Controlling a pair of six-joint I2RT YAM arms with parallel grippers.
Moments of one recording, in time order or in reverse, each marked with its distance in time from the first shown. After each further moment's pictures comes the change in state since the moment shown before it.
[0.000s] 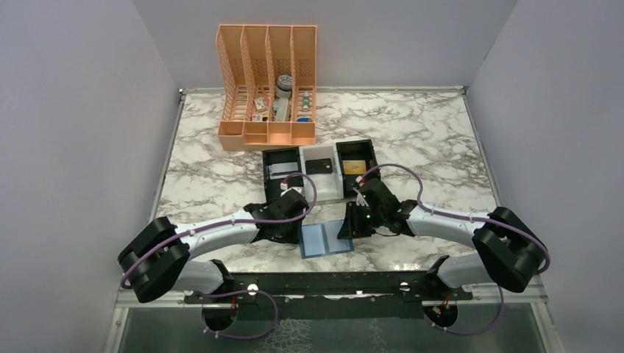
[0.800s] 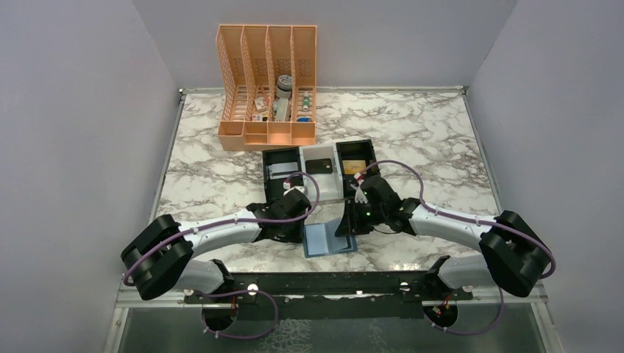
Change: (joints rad) left arm -0.010 0.026 0.011 0.030 0.000 0.012; right arm 0.000 -0.040 0.029 -0.017 -0.039 -0.014
